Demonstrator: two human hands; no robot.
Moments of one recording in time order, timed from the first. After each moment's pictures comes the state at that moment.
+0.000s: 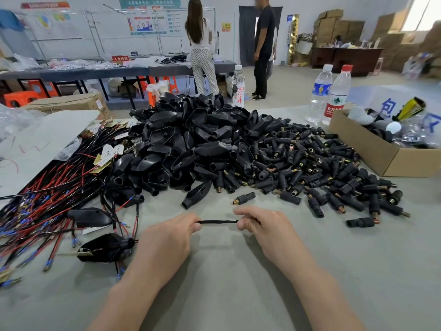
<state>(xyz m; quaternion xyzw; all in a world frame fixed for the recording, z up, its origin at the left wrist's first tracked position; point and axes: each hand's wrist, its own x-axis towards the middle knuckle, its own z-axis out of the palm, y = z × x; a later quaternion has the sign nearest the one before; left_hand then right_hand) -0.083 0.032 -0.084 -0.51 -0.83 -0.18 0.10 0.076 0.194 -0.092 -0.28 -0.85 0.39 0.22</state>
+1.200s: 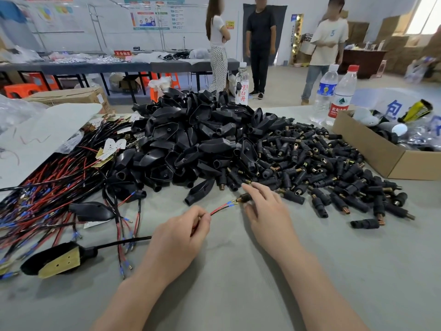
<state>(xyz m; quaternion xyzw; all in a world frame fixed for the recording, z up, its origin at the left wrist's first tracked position) -0.083 0.043 -0.105 -0.49 -0.80 -0.34 0.01 0.050 0.209 -0.107 -0.31 -0.90 0.17 0.27</state>
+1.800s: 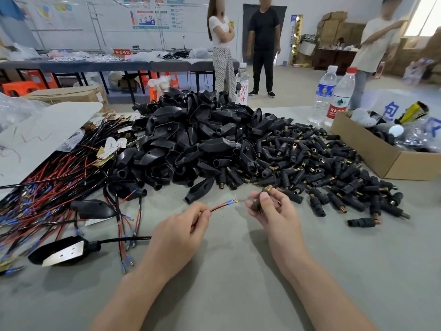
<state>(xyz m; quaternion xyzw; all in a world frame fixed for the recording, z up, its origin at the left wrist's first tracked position) -0.079 0.040 -0.096 -0.50 -0.78 -0.37 0.00 0.060 0.187 -0.099 -0.27 -0.48 0.71 0.44</state>
